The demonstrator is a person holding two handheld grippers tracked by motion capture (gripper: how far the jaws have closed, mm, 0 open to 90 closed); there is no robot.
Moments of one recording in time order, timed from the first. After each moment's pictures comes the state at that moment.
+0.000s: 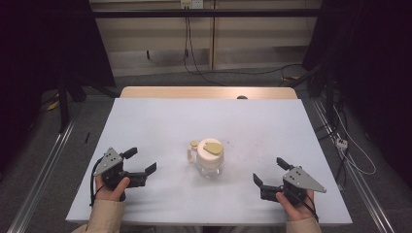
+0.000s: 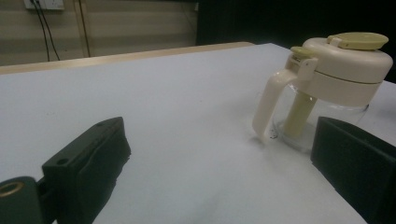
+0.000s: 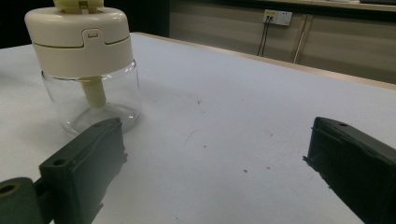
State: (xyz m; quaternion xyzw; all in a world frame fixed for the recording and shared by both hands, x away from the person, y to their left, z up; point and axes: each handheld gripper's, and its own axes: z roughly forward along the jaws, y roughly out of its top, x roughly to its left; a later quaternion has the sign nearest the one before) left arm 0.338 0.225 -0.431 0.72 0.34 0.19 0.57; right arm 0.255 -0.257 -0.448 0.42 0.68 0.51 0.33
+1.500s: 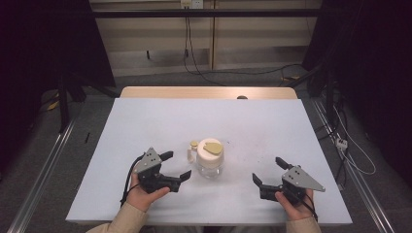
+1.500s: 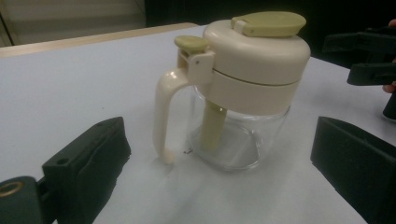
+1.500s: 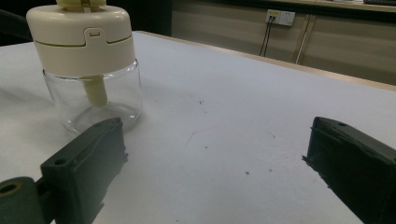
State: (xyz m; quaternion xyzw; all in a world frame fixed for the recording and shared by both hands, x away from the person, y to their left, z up) left arm 0.332 0.133 -0.431 0.77 0.28 0.12 0.56; right arm 0.257 -0.256 -0.448 0.41 0.68 0.51 0.33
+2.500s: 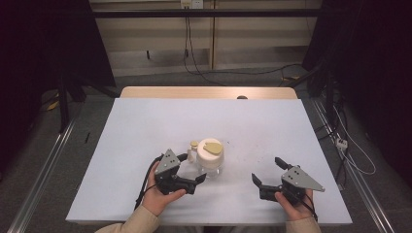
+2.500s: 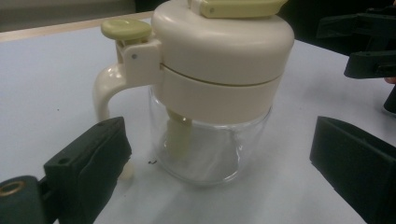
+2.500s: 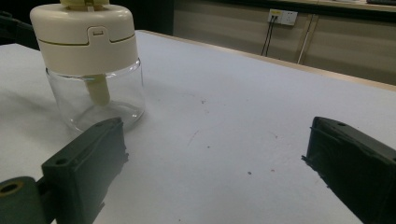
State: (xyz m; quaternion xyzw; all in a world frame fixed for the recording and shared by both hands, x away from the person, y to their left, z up) left arm 0.330 0.093 -0.436 0.79 0.27 0.11 0.54; right arm 0.257 -0.255 -0.448 0.41 0.68 0.51 0.33
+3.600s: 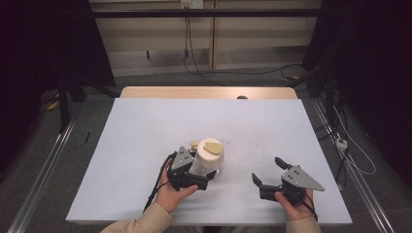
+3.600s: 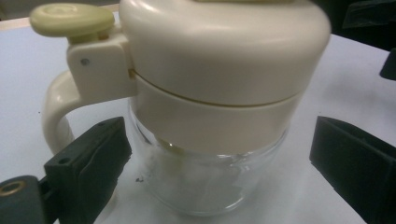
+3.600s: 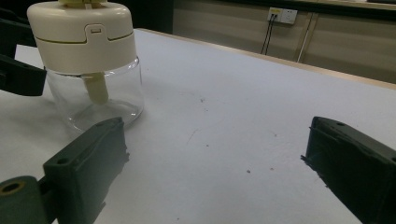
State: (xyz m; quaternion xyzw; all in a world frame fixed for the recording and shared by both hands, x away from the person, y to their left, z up) left arm 0.340 0.061 -0.444 0.80 0.29 0.12 0.51; right arm 0.257 -0.256 -0.449 0.41 0.69 0.50 0.33
